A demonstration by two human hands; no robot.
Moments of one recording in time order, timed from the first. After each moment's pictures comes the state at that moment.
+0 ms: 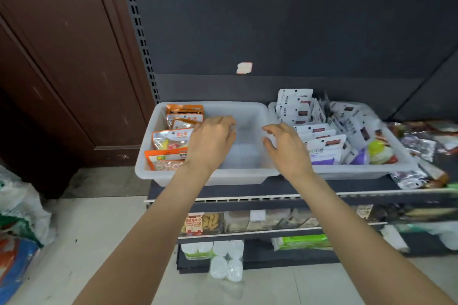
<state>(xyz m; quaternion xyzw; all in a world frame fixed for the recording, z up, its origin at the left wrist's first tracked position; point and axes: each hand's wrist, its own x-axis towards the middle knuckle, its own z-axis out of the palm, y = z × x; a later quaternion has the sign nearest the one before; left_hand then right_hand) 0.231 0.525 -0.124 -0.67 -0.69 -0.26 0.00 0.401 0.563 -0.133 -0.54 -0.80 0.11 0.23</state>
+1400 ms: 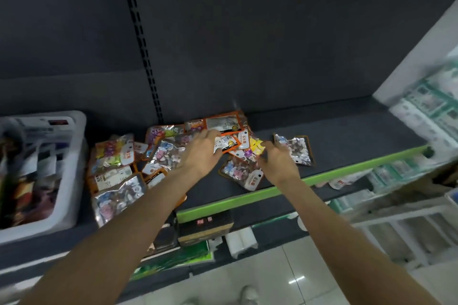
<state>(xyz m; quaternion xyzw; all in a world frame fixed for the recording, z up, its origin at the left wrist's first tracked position) 0.952 0.851 -0.211 -0.74 -0.64 -0.15 -0.17 1.144 0.844 -0.210 -0.70 -0.69 0.17 0.10</state>
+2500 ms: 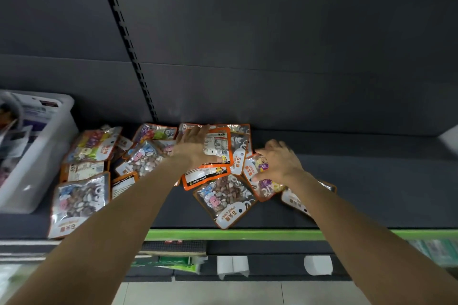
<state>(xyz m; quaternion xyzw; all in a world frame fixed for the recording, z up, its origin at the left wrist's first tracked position) 0.979 0.947 -0.261 -0.62 -0.77 0.00 -0.19 1.206 0.996 -0.256 -0.50 -0.85 0.10 -0.11</state>
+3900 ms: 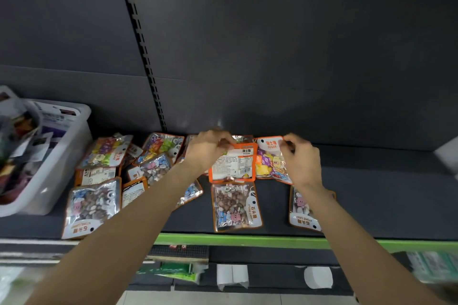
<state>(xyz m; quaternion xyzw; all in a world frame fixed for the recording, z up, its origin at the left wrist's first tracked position) 0.999 0.932 -0.203 -0.61 -0.71 -0.27 -0.23 1.209 0.964 -0.189 -0.61 -0.72 0.18 0.27</state>
